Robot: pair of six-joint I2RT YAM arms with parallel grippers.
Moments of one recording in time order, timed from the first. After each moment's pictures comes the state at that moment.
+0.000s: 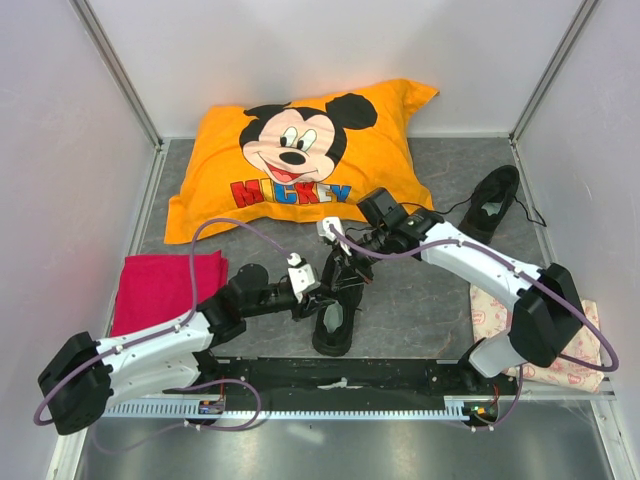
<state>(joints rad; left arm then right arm) -0.89 0.95 0.35 0.38 0.38 0.11 0.72 1.51 1.19 -0.67 -0.89 -0.58</state>
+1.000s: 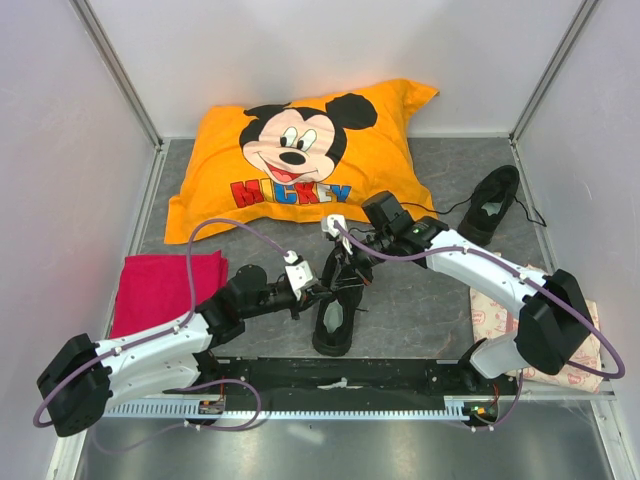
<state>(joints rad) -0.89 0.93 0.34 0.38 0.32 0.07 0.71 1.45 1.09 -0.51 -0.86 -0.40</state>
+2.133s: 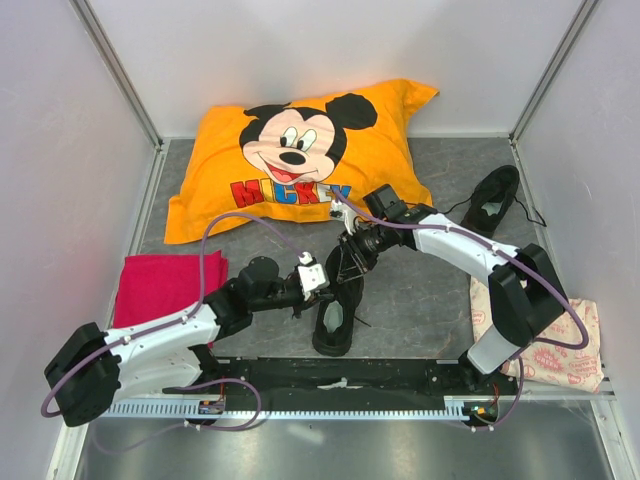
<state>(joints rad) -0.88 1.02 0.42 0.26 0.37 0.20 0.60 1.62 1.14 -0.56 -0.77 -0.04</state>
